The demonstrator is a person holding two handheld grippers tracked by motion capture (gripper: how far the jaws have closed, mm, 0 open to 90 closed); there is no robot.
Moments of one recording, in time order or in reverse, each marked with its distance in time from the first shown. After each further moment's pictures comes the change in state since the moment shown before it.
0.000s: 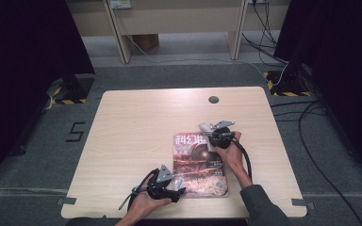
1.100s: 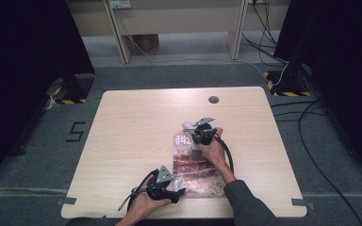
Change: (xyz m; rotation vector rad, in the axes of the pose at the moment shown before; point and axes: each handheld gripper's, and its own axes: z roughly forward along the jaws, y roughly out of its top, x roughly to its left) left arm -0.001 -0.001 -0.001 0.002 -0.004 -0.004; right arm 0.035 0.036 0.032 0.015 0.044 -0.025
